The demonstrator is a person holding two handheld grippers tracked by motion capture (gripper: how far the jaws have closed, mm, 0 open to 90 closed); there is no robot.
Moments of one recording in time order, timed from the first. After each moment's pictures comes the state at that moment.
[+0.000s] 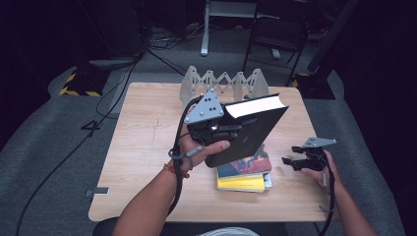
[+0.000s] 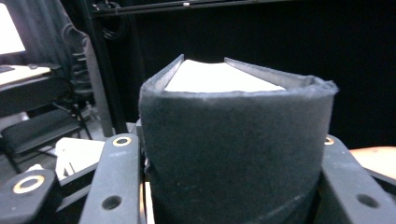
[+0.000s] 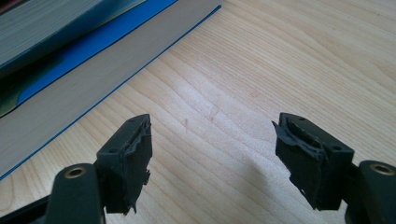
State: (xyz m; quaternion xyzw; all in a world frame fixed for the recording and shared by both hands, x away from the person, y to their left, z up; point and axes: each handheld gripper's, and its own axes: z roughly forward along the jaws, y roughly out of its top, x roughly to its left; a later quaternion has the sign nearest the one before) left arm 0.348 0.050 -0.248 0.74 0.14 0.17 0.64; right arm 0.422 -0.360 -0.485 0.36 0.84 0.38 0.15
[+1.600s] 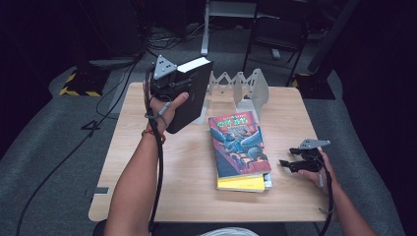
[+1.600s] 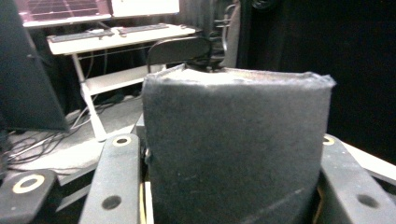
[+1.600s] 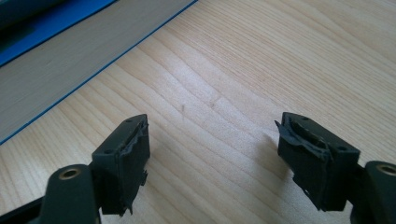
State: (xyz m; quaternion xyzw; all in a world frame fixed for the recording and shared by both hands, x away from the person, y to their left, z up) left arm 0.470 0.136 -0.277 0.69 0.36 0.30 0.55; right arm 0.426 -0.356 -0.499 0.36 0.85 0.35 0.15
